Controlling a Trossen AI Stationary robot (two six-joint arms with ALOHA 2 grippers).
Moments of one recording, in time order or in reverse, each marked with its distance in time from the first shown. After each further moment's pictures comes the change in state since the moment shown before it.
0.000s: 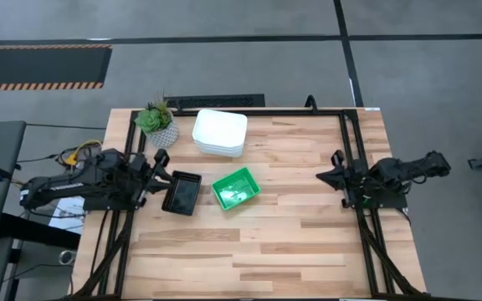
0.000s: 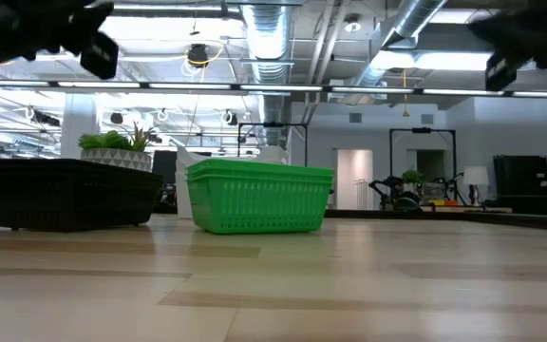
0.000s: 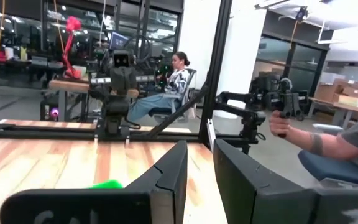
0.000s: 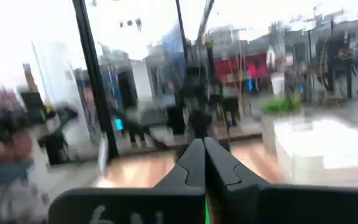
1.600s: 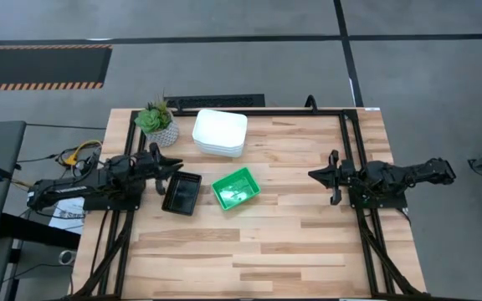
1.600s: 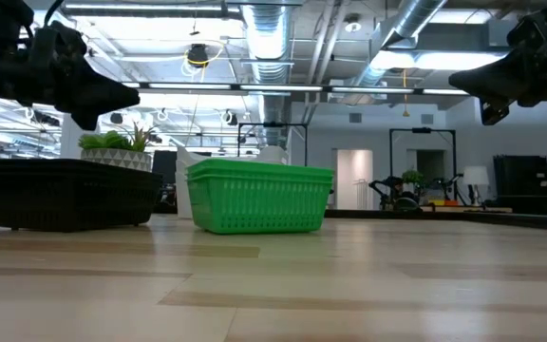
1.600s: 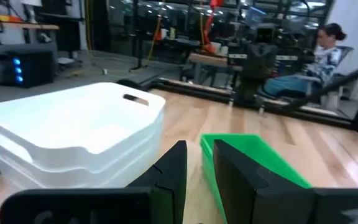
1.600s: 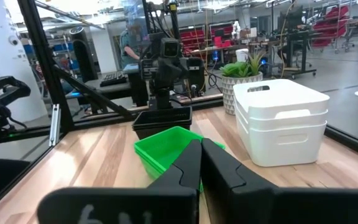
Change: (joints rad) left arm -0.031 -0.148 -0.139 -0.215 -0.595 0.090; right arm -0.129 0.020 -0.084 -0.091 0.008 0.016
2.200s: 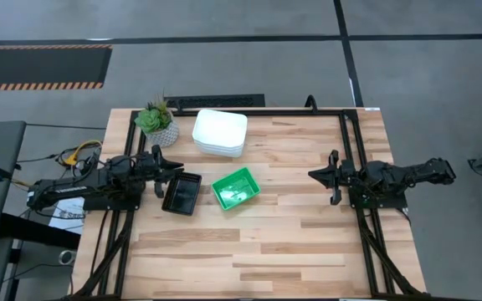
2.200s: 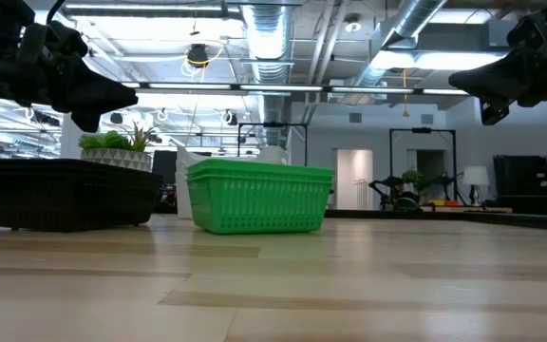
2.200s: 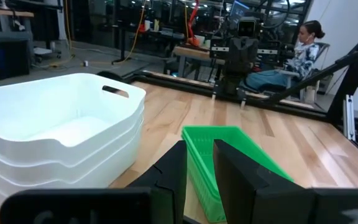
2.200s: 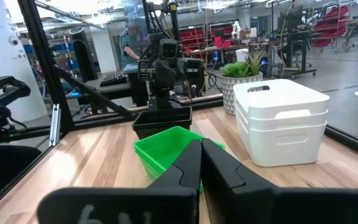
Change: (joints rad) left arm 0.000 0.002 0.004 -0.018 0.073 -0.027; right arm 0.000 0.000 -0.001 0.000 0.000 0.000
